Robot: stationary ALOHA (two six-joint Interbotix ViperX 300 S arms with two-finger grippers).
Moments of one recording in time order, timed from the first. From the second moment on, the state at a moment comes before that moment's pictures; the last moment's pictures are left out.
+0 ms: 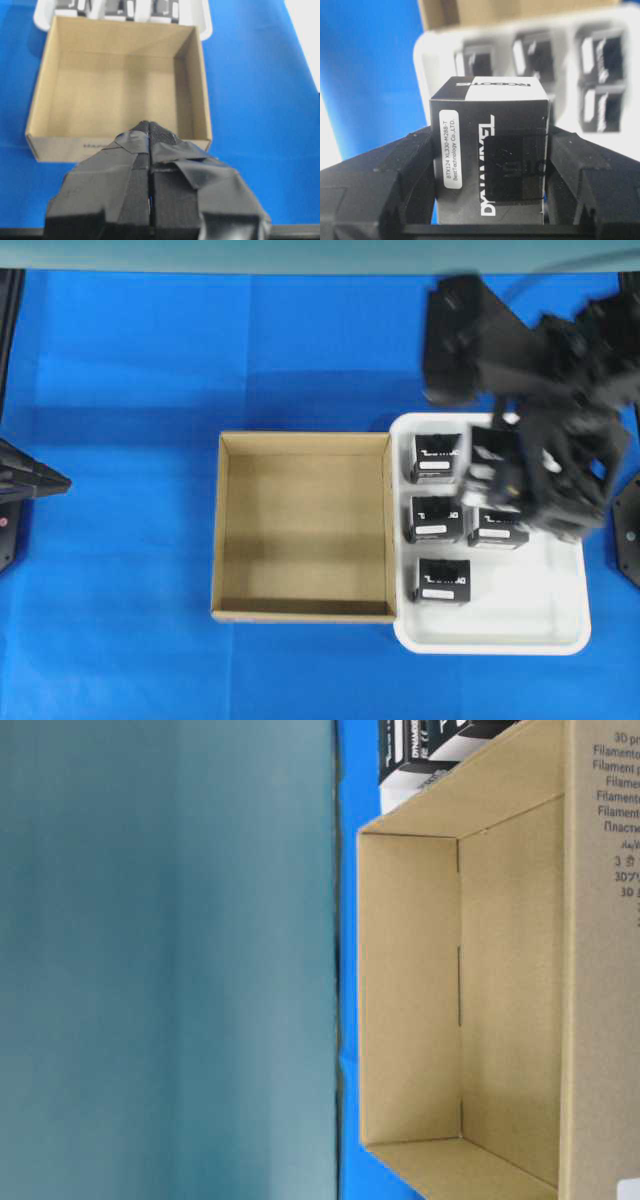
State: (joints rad) left arm -0.06 -1.16 1.00 0.02 0.50 -0.12; right arm -0.04 -0.30 0.10 0.16 1.49 0.11
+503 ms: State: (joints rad) left arm -0.06 -1.14 1.00 0.01 0.48 -0.14; right arm 0.13 -0.48 0.60 0.19 1.13 0.15
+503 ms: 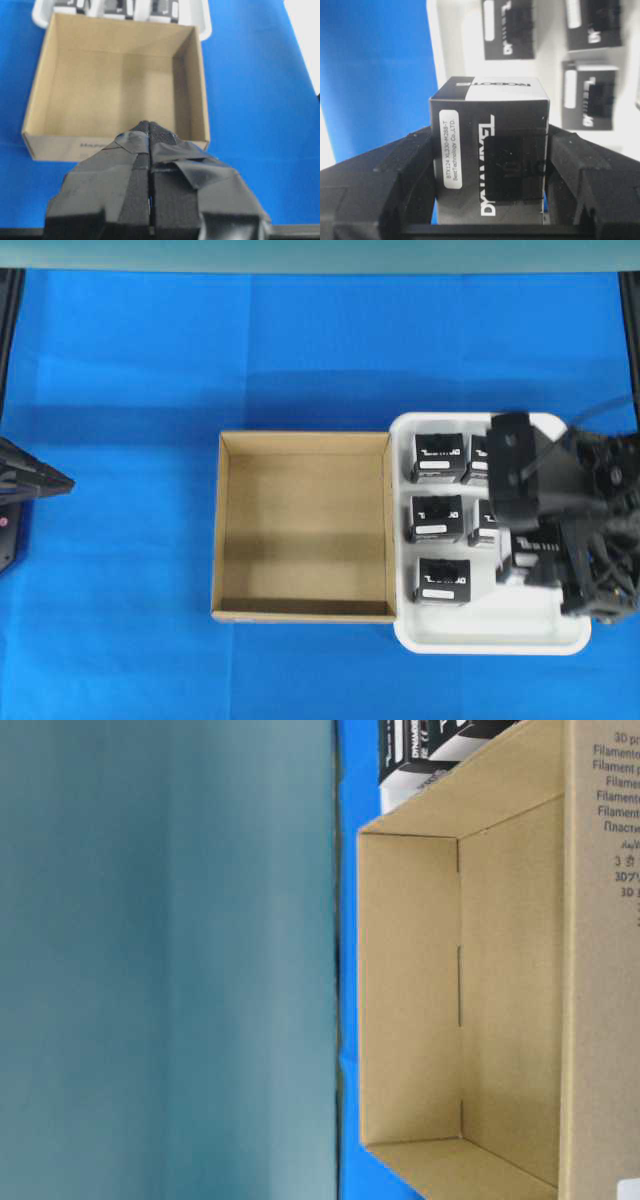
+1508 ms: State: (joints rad) left arm -0.06 -1.13 1.00 0.01 0.41 -0.14; right arm 0.20 -0.29 1.00 0.17 0.57 0.15
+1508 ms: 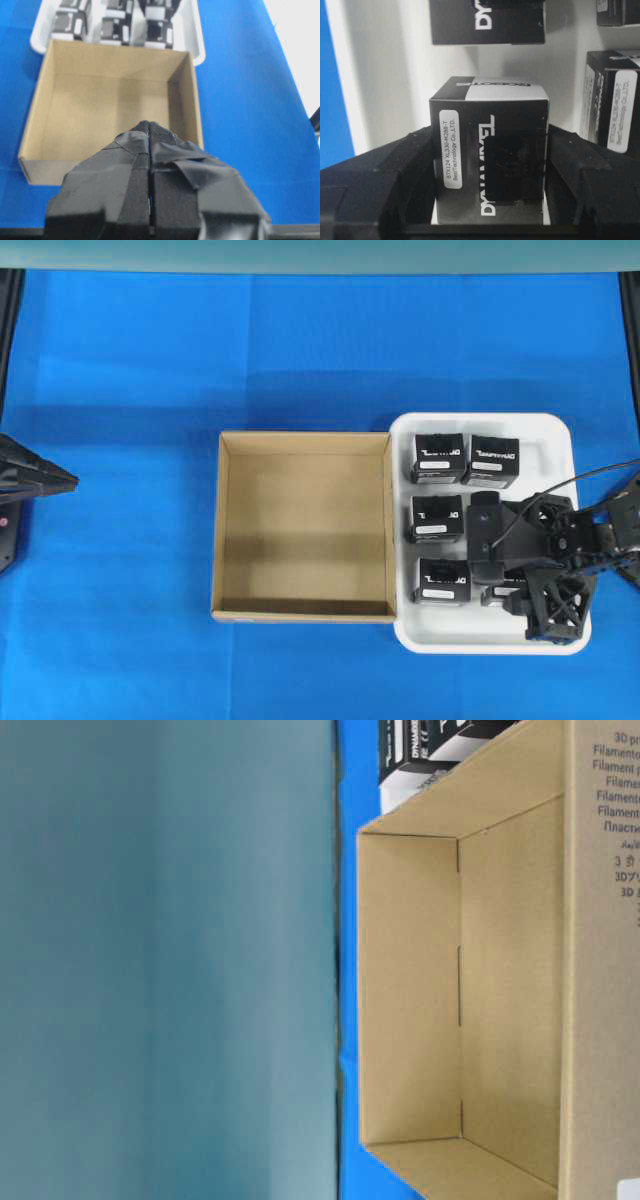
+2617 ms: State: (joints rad) left arm -0.06 -1.12 1.00 0.01 0.39 -0.14; right arm 0.17 -0.25 0.96 0.16 0.56 0.15
